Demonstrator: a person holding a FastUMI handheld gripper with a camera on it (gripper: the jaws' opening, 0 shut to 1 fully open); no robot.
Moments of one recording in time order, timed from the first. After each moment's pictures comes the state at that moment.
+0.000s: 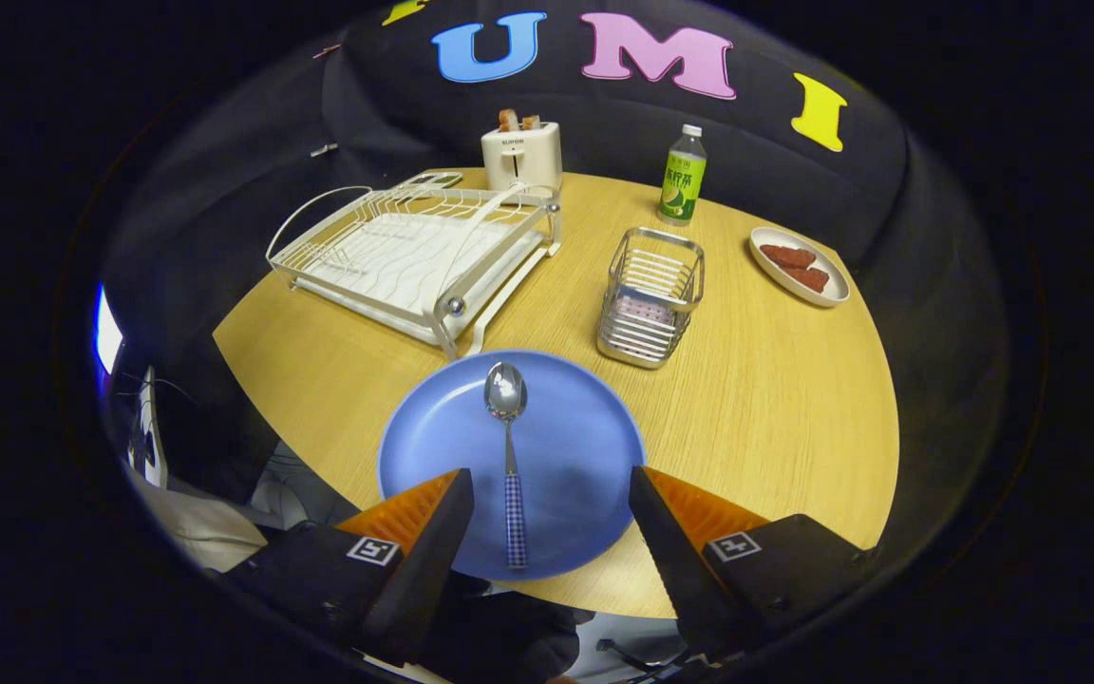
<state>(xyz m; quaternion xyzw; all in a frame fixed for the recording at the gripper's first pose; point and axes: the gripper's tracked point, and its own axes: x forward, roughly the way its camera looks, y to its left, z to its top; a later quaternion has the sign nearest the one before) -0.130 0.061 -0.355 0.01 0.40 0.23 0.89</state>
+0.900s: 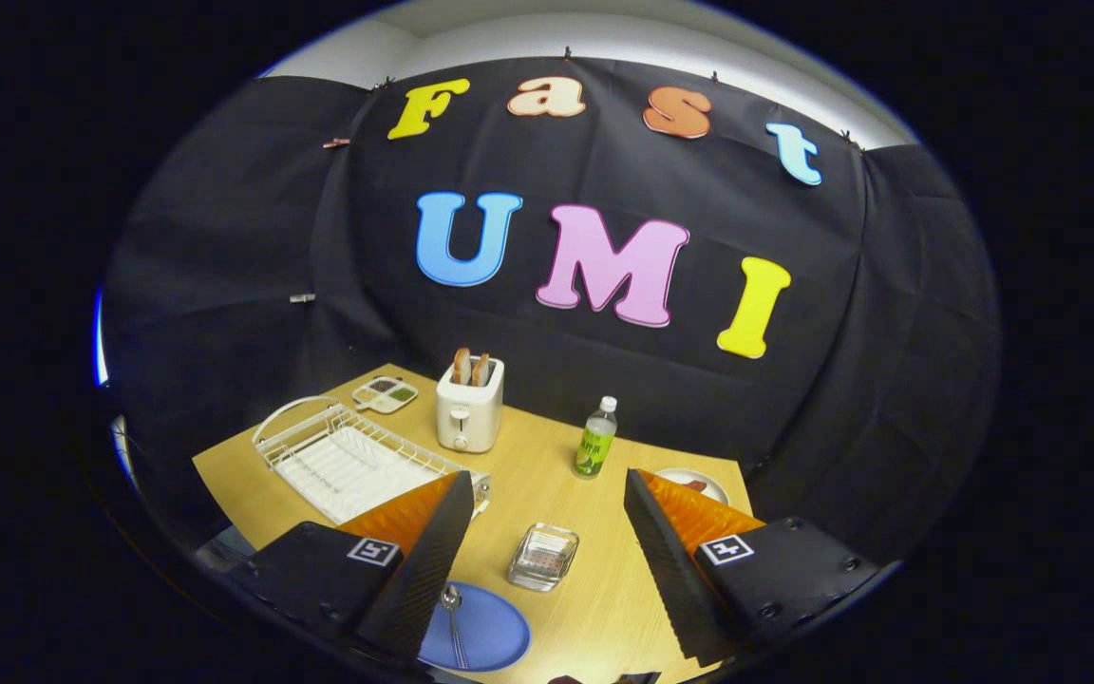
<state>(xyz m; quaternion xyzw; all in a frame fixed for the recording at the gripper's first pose) -0.025 0.005 -0.076 0.00 0.11 0.15 0.98</state>
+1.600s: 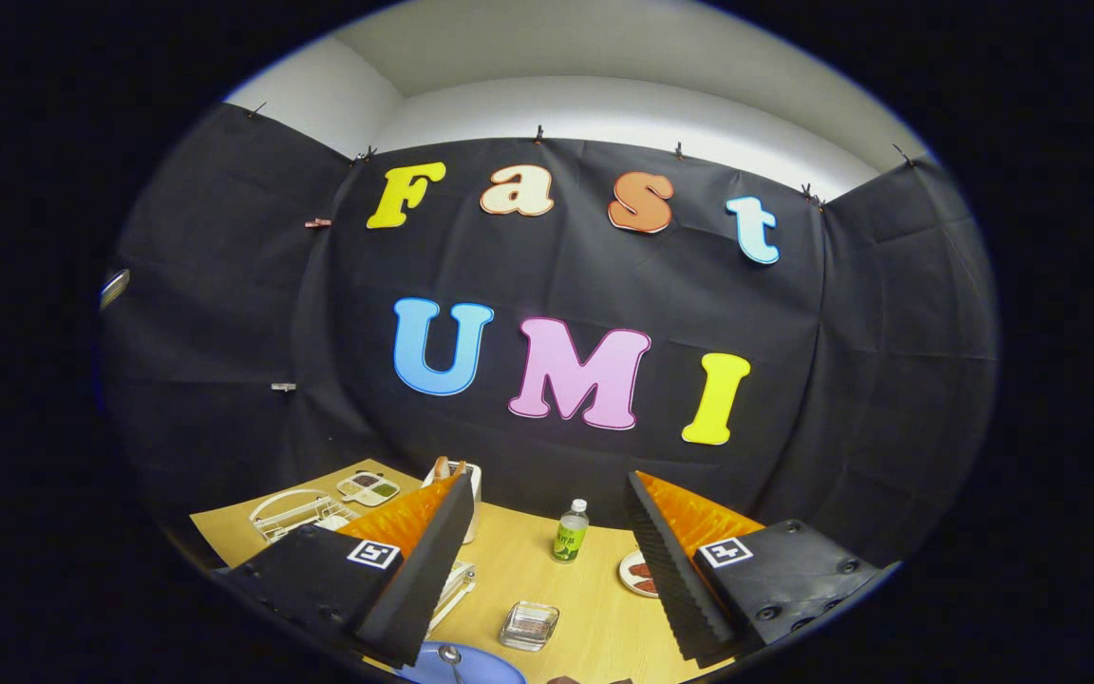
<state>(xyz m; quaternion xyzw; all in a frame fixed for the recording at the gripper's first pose) -0.033 -0.021 0.022 0.03 -0.01 0.11 0.99</state>
